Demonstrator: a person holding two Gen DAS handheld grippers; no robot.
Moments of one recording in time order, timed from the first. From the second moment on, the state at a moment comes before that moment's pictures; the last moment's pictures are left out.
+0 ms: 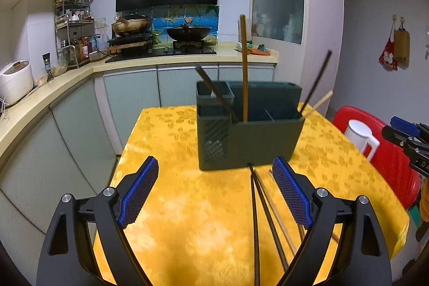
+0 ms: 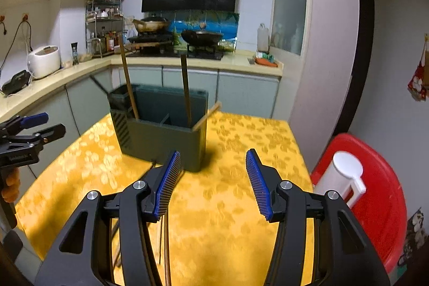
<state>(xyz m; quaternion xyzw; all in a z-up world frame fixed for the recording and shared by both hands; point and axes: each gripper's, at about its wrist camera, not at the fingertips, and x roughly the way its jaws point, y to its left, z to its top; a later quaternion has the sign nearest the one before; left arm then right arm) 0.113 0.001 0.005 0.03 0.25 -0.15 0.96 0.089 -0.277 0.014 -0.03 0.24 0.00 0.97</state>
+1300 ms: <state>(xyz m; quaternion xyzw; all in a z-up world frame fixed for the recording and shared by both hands) 0.037 -0.026 -0.133 0.09 0.35 -0.20 0.91 0.037 -0.256 -0.127 -0.03 0.36 0.05 0.93</state>
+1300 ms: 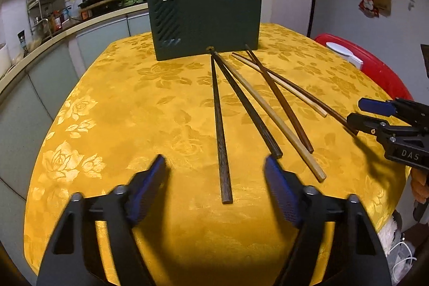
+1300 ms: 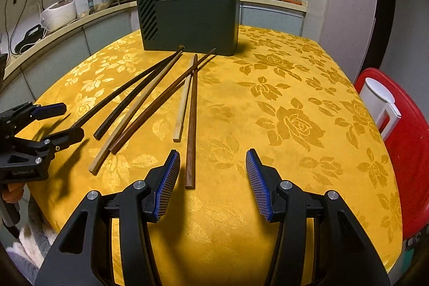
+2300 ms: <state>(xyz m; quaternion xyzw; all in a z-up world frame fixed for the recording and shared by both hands) 0.031 -0.033 -0.135 0.10 0.35 -0.22 0.91 0.035 -0.246 -0.136 -0.03 0.35 0.09 0.93</state>
